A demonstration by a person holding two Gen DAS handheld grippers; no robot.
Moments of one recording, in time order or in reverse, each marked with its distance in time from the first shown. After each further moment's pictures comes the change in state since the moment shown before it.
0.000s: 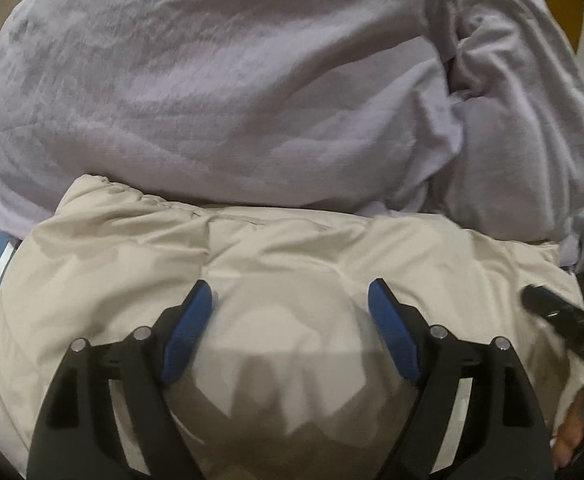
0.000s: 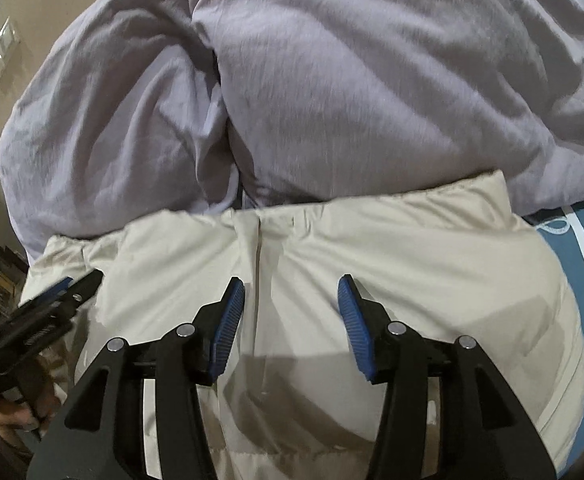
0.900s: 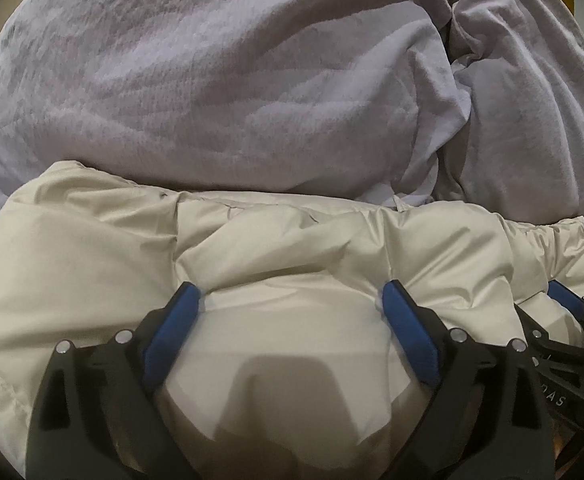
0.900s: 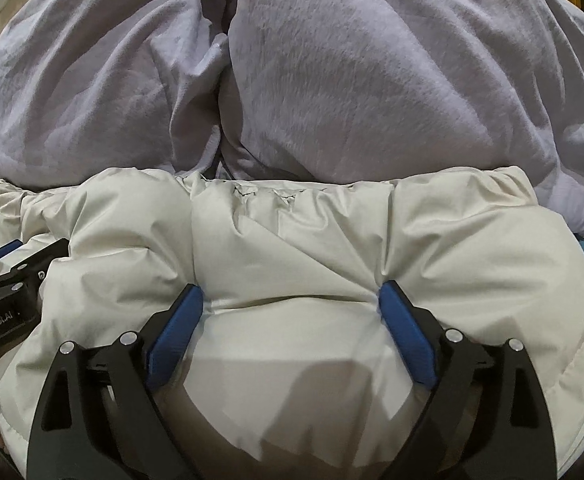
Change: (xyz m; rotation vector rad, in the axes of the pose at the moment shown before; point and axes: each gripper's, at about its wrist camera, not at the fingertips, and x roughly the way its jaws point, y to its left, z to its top) left arm 0.052 -0.020 -0.024 0.048 -0.043 0.078; right arm 0.044 0.012 -0.025 -0.150 -0.080 -0.170
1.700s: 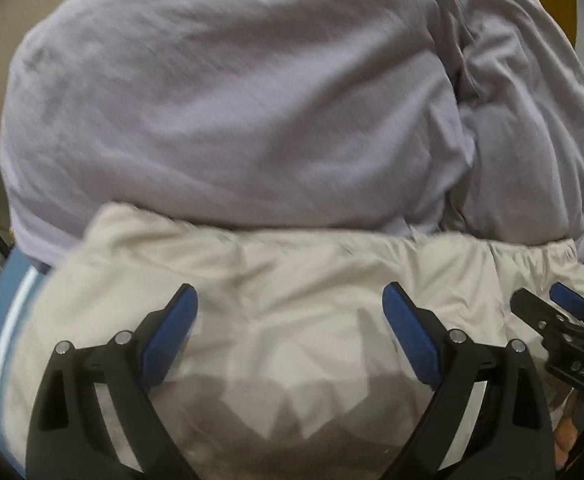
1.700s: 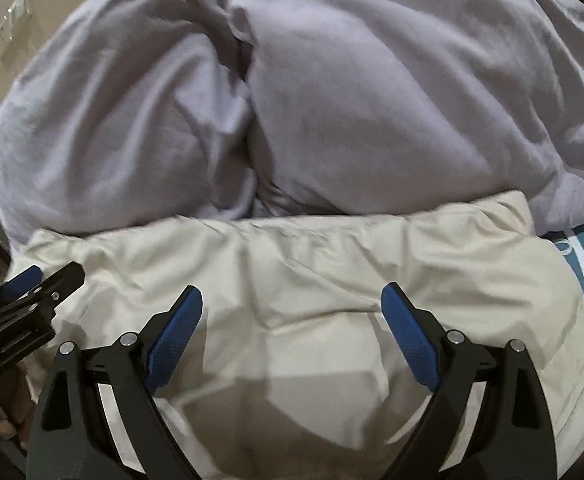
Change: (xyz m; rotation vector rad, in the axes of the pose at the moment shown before) left arm -0.005 0.021 0.023 -0.002 -0.033 0.035; right arm -0.029 0.008 0.024 0.101 0.004 0.122
